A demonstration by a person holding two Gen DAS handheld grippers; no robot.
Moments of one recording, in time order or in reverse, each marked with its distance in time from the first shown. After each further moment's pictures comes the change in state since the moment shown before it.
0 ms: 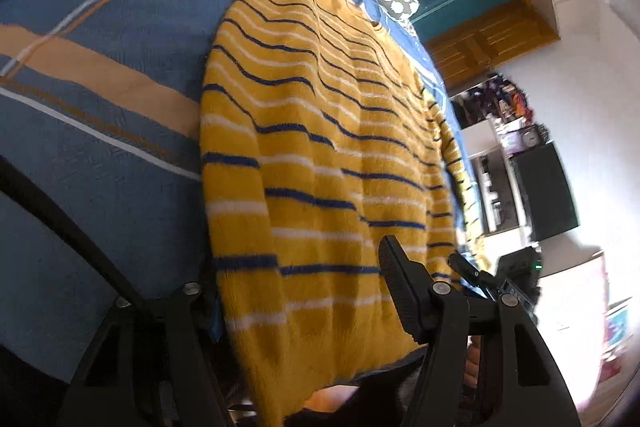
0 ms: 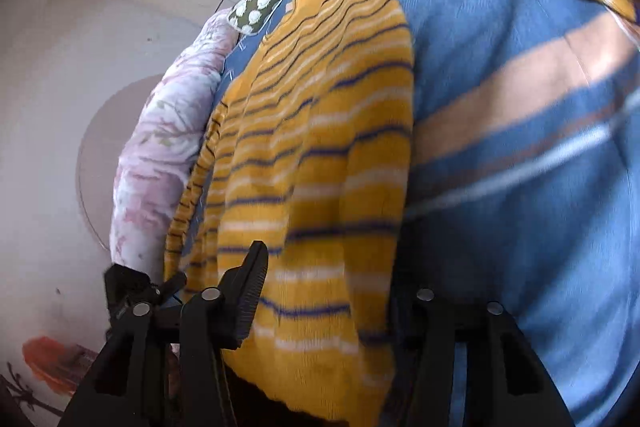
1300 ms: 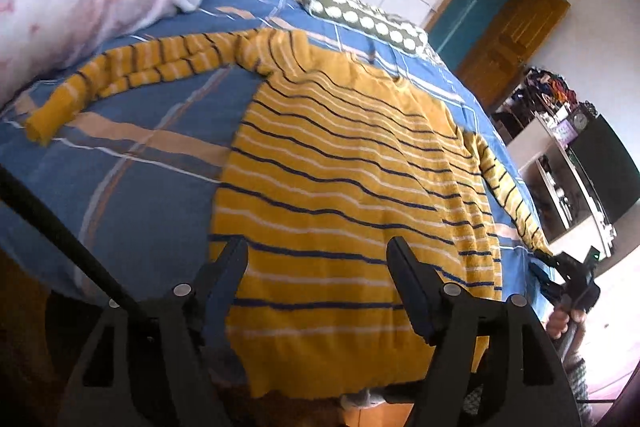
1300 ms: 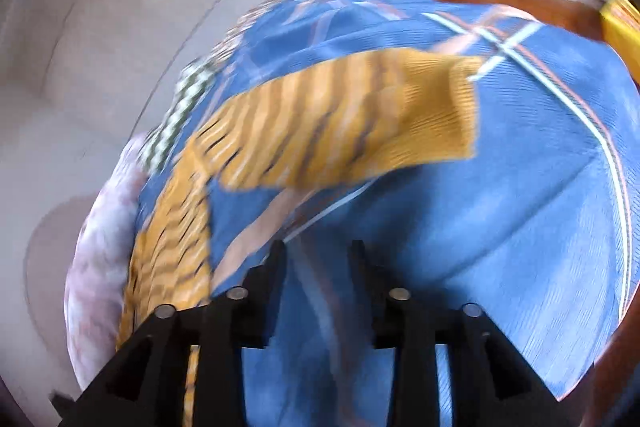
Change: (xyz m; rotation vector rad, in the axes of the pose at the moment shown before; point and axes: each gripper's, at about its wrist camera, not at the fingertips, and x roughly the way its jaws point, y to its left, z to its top) left arm -0.075 -0.041 -0.033 0.189 -0.210 0.265; right arm -0.163 -0.137 0.023 0.301 -0.410 -0.265
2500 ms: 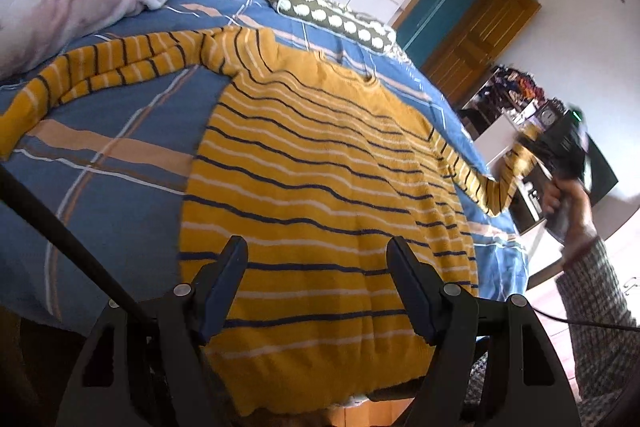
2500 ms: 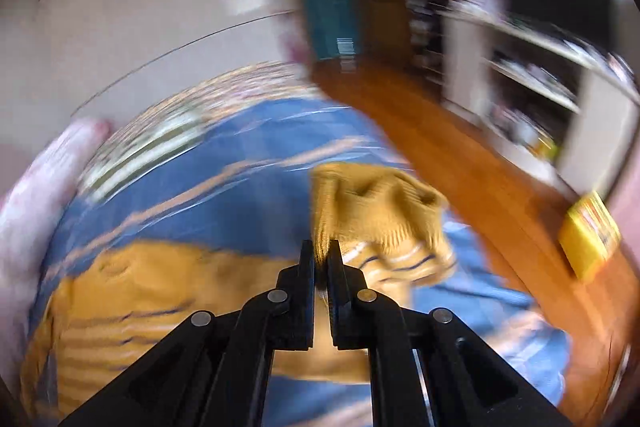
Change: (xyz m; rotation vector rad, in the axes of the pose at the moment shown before) left arm 0.002 0.012 0.002 0.018 -0.015 -0.137; right arm 0.045 0.257 0.079 -0.603 -0.203 -0.295
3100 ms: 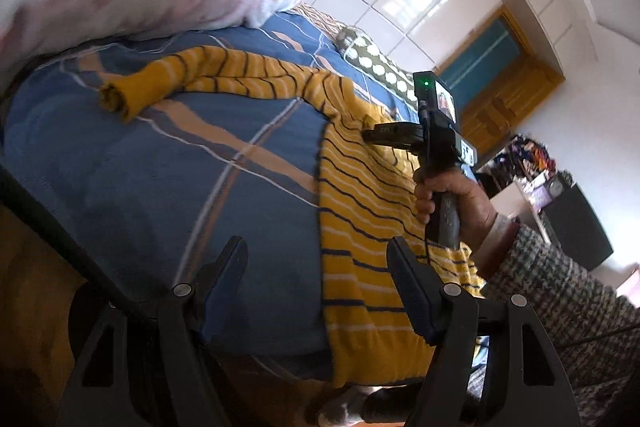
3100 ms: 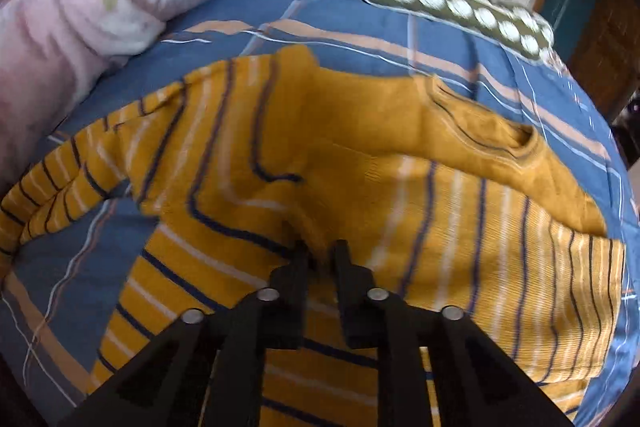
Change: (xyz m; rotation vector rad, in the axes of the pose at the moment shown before) left arm -0.075 0.101 -0.020 -0.205 -0.156 0.016; right arm 0.106 0.372 -0.155 -0.582 0.320 0.315
